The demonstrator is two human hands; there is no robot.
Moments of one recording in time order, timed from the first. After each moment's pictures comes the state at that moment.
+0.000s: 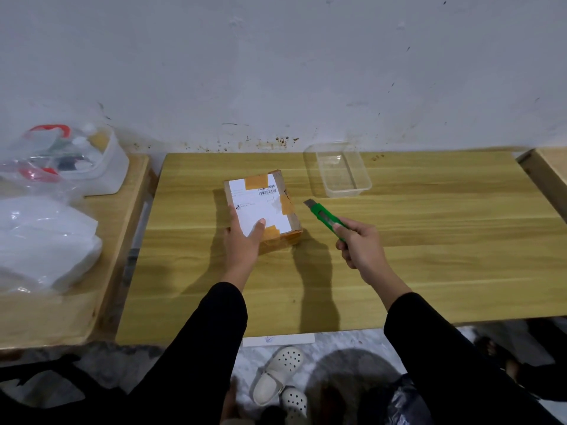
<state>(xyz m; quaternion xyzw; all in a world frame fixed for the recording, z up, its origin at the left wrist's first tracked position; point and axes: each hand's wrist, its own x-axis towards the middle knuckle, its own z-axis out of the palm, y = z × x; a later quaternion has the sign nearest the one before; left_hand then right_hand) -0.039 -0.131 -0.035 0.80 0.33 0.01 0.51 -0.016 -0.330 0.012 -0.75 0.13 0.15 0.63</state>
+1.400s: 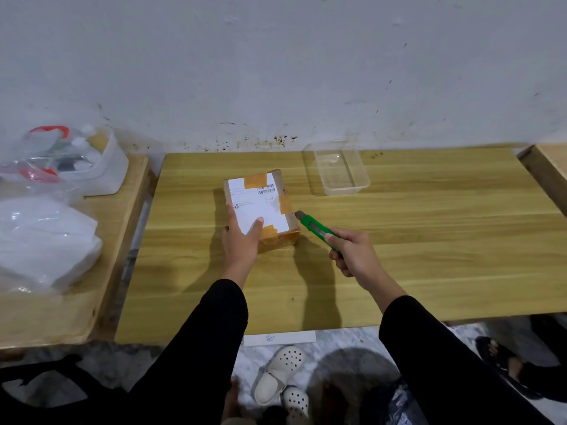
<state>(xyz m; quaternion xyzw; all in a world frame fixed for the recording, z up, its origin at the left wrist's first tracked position) -0.038 -0.133 -0.036 0.79 0.33 0.02 0.52 -0.024 -0.334 -0.001 -0.74 0.11 0.22 0.62</state>
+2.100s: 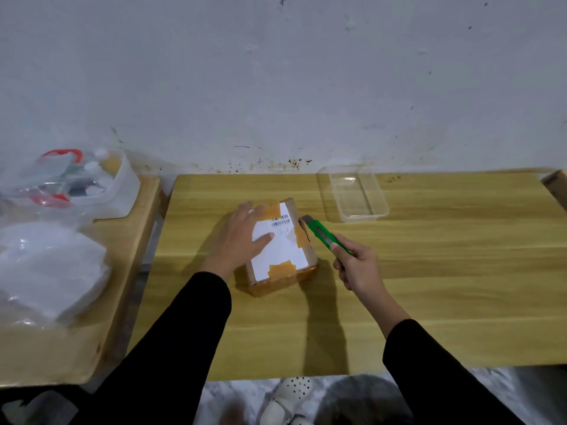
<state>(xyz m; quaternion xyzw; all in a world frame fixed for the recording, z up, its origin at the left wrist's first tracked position) 0.018 -0.068 -0.013 0.97 0.04 -0.04 0.22 0.010 -0.296 -0.003 -0.74 0.11 0.15 0.65</state>
